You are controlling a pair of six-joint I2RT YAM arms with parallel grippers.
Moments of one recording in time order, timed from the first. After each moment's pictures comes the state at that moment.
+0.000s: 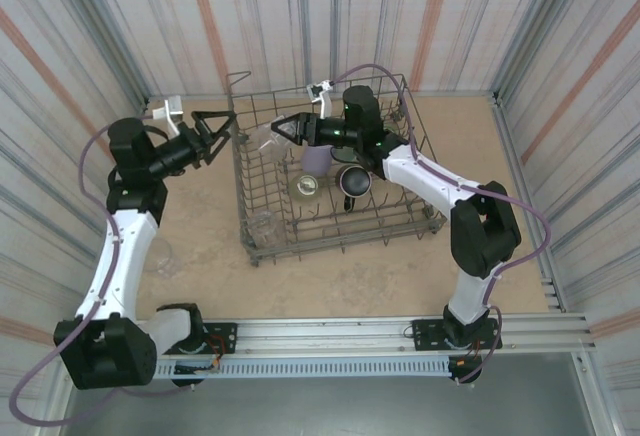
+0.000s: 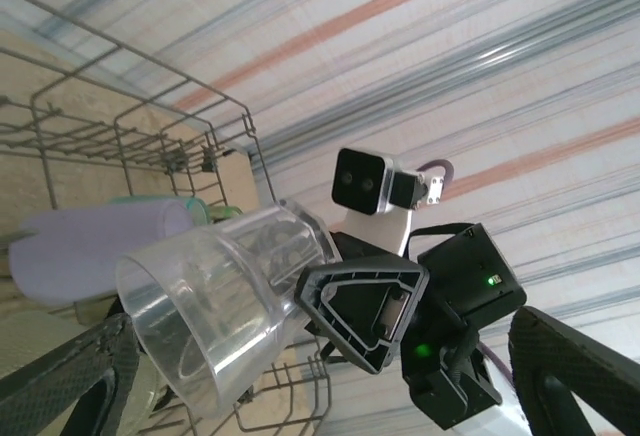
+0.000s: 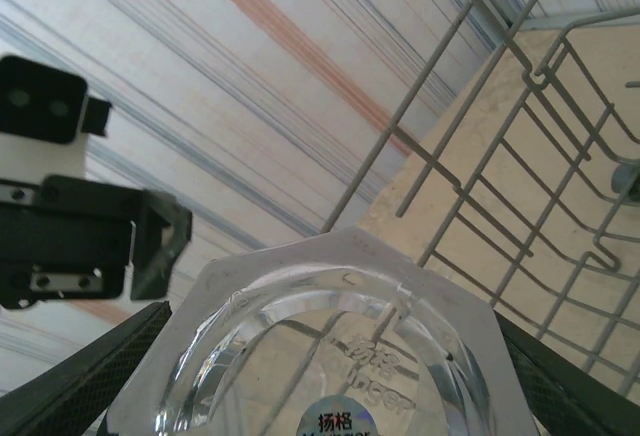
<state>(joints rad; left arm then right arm) 0.07 1.09 0.99 -0.01 0.91 -1.00 0.61 1.80 1.46 0.16 -0.66 0.67</state>
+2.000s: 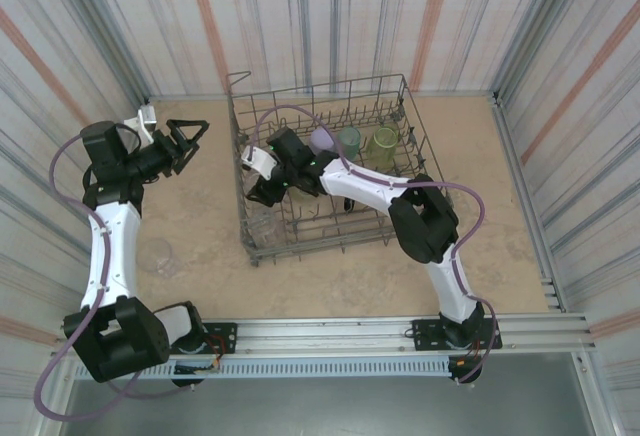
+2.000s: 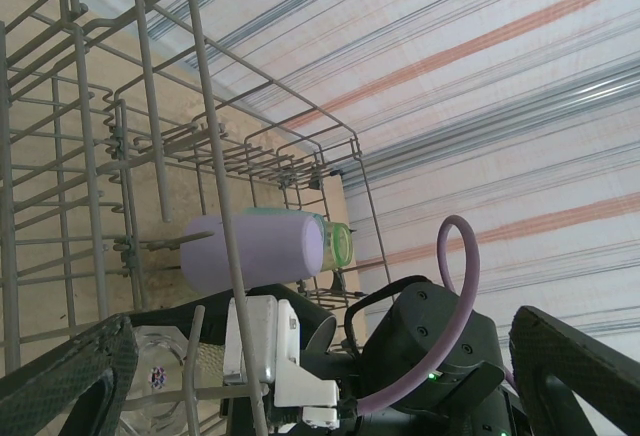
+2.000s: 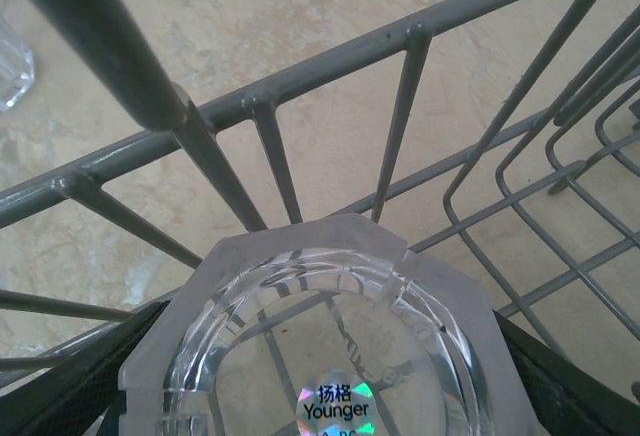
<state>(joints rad) 0.28 1.15 1.03 -0.28 0.98 -0.74 0.86 2.14 1.73 -0.32 -0.29 -0.28</state>
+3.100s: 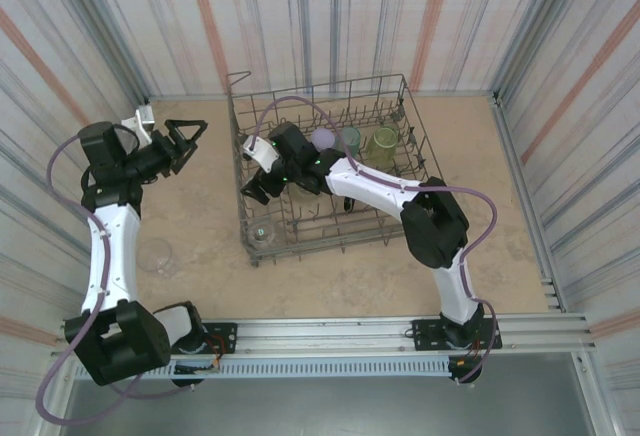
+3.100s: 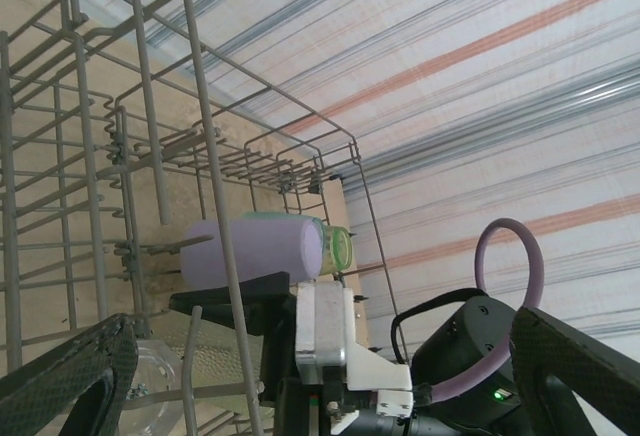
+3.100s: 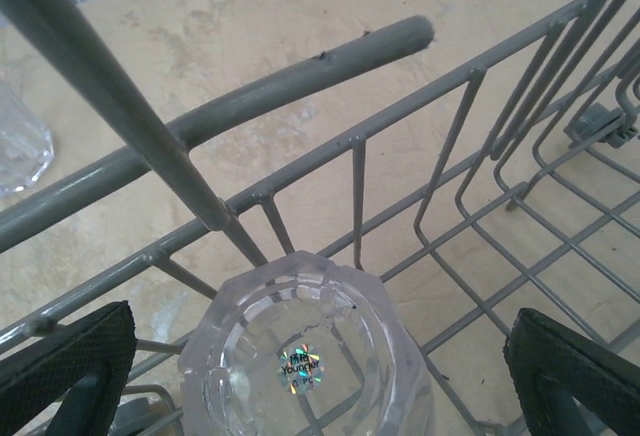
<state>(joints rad) 0.29 1.13 1.03 -0.28 0.97 -0.74 0.87 2.06 1.70 -0.29 -0.25 -0.15</state>
